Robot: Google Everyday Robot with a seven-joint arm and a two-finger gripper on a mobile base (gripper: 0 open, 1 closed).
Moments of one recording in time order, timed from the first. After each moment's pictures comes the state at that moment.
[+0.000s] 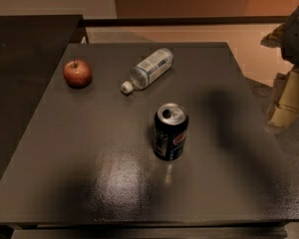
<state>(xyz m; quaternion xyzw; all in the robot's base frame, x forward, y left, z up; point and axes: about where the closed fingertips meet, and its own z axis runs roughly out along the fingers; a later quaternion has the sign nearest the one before) 0.438 -0.217 0.976 -0.60 0.78 -0.03 0.16</state>
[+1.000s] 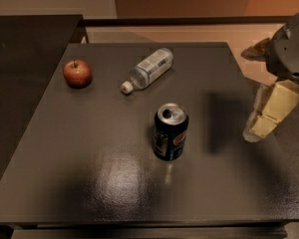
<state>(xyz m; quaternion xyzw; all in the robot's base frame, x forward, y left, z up) 0.438 -0.185 0.953 -0.61 0.76 0.05 0.21</state>
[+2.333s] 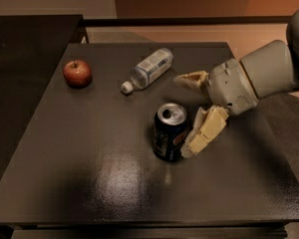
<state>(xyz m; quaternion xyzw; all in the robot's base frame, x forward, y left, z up) 0.440 -0.064 0.898 -0.63 0.64 0.30 0.33</state>
